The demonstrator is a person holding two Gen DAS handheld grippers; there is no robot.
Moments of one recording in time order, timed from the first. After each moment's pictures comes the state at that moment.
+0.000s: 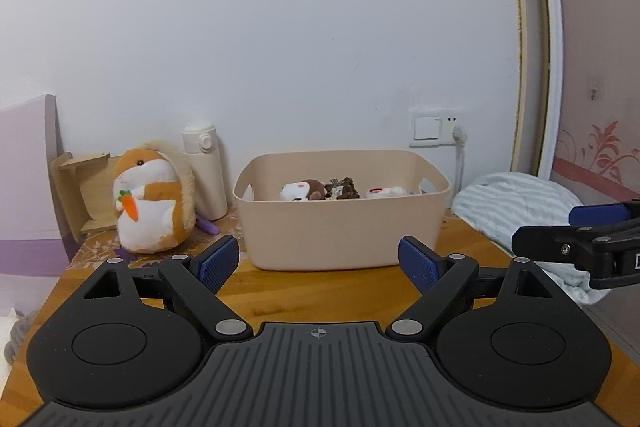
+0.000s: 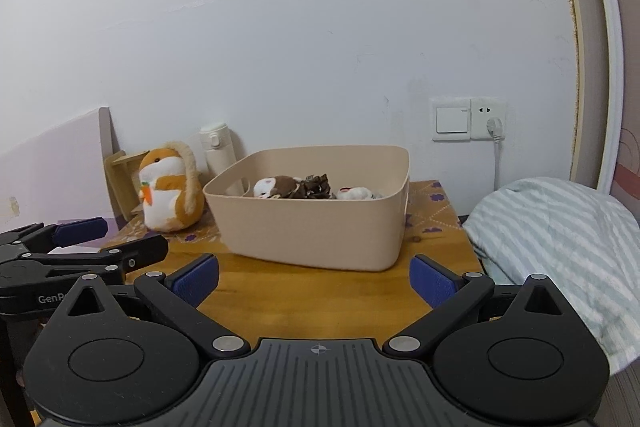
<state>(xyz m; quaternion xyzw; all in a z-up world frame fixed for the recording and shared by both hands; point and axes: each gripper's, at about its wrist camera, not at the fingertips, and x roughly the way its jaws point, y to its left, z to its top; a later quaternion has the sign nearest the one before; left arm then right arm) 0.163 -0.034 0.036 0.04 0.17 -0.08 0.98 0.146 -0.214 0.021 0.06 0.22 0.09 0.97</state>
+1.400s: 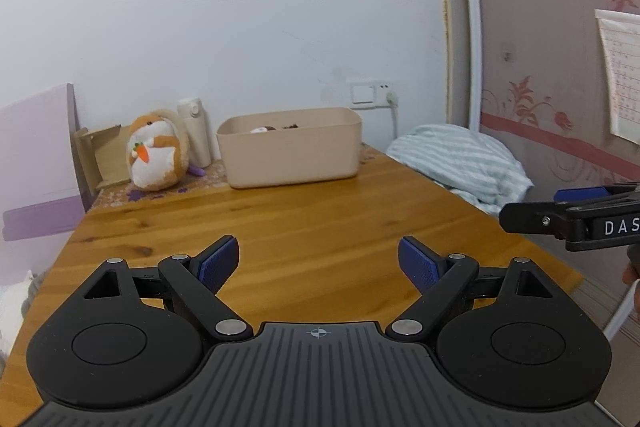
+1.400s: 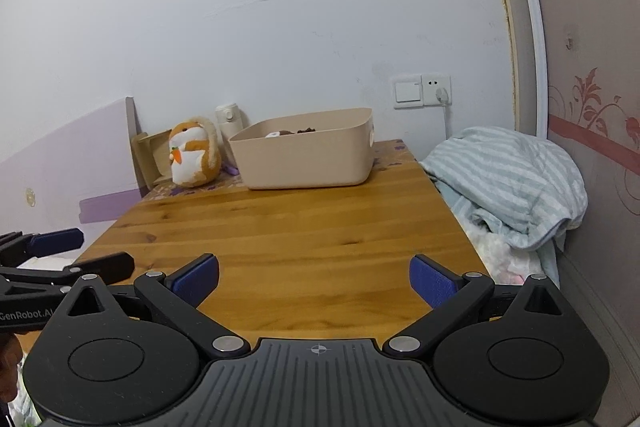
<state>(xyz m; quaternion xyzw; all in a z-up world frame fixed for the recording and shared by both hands) -0.066 -0.040 0.004 0.06 0.18 -0.12 0.97 -0.069 -0.231 -0.022 0.08 0.21 0.07 0.97</state>
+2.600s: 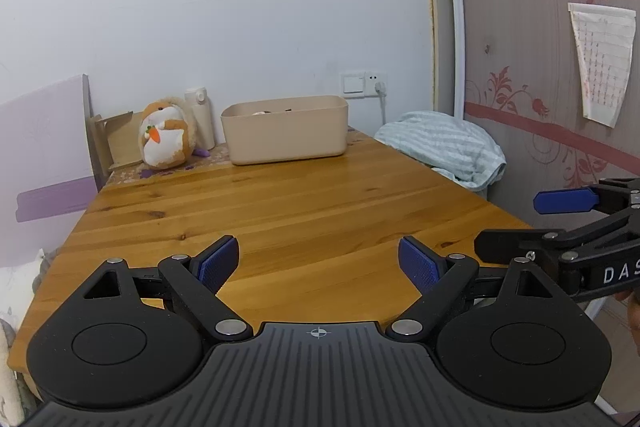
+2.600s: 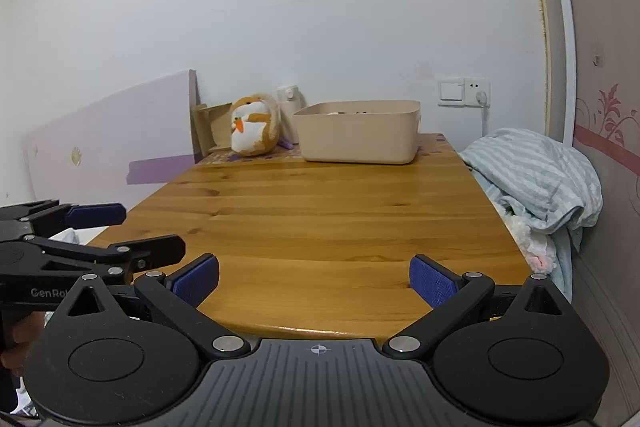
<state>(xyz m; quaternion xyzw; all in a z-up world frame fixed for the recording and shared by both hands) -0.152 -0.034 -0.005 0.06 0.19 -0.12 0.97 -0.159 -0.197 -0.028 0.04 0.21 0.13 0.97</state>
